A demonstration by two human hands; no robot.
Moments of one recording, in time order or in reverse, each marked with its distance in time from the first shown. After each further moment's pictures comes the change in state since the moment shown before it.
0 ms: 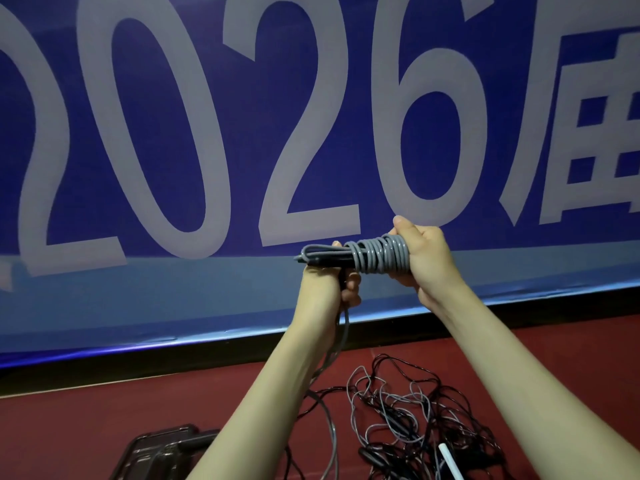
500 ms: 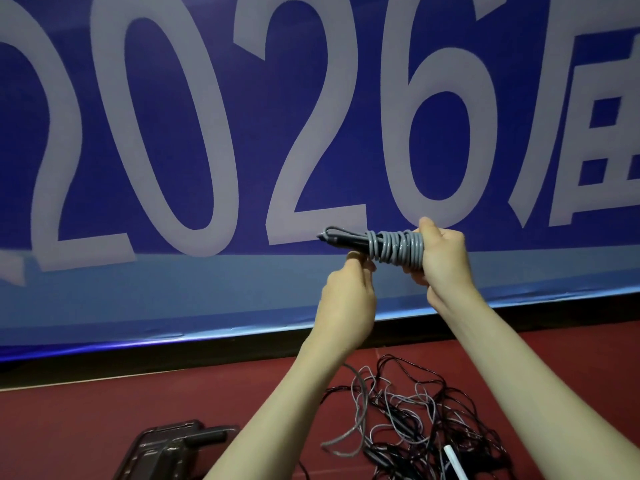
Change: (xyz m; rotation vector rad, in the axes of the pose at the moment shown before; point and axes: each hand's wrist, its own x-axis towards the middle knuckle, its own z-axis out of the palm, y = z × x) left_hand -0.009 -0.013 0.003 0.951 0.069 0.260; right_hand 0.000 0.002 0.003 0.002 0.243 0.055
